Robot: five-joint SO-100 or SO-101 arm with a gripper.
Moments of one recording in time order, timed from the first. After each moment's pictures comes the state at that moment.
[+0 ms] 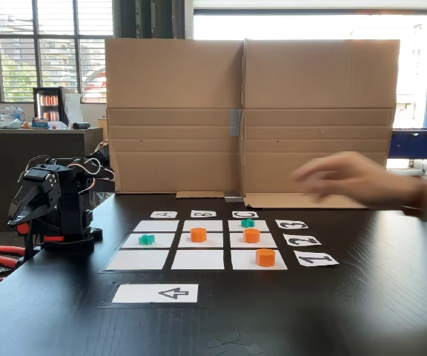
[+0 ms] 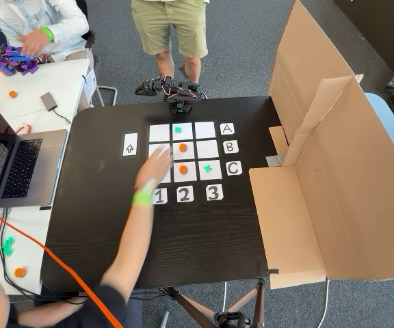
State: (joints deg) arm 95.1 190.2 175.1 39.5 78.3
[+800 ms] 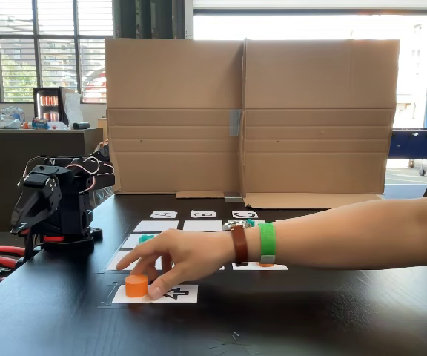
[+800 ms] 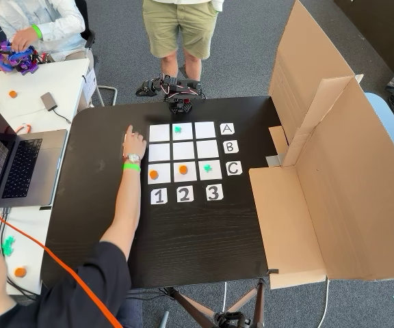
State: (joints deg) arm 93.3 173.2 165.3 43.8 78.3
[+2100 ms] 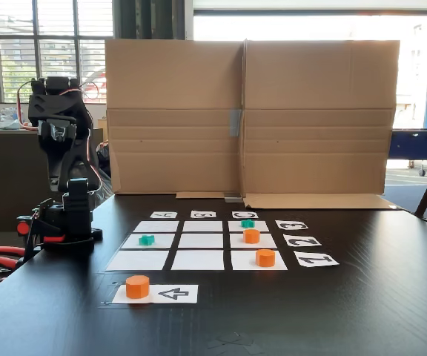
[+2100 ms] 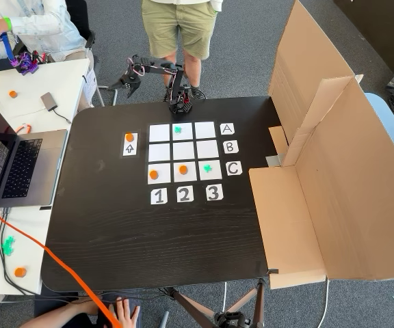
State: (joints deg) arm 72.4 103.8 80.3 89.4 68.2
